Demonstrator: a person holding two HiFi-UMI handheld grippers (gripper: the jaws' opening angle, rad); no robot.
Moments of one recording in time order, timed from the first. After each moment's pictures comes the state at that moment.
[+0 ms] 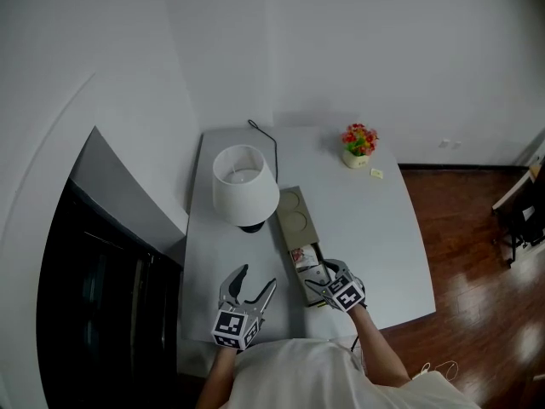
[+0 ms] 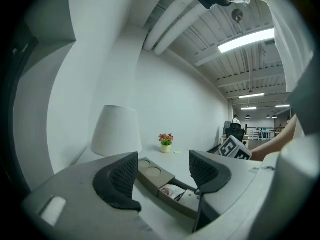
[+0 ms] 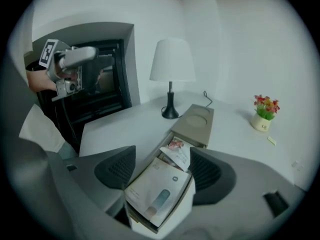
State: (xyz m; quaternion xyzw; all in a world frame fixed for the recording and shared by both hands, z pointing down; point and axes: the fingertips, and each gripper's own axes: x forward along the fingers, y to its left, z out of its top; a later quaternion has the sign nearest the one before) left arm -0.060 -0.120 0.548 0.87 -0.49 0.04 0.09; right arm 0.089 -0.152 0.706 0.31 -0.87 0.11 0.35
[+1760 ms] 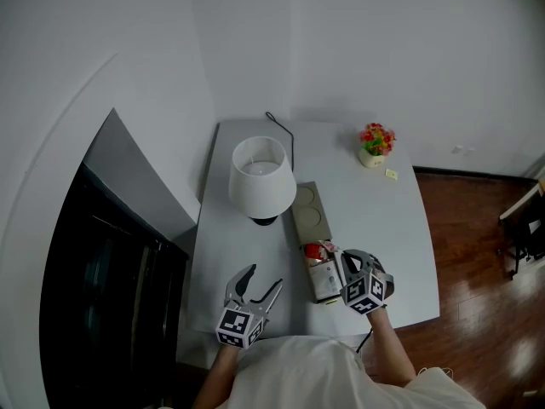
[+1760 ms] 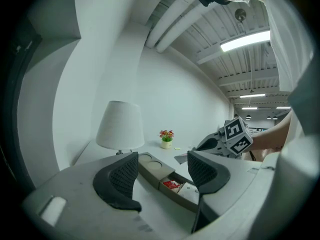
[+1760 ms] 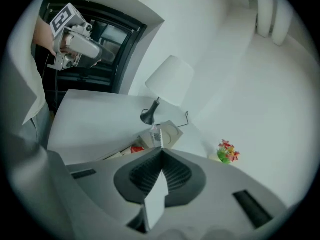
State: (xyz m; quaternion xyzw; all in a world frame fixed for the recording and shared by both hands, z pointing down) left arm -0.075 -0.105 0.559 0.86 -0.49 0.05 0.10; right arm 0.126 -0.178 0.624 0.38 -0.81 -0.13 0.43
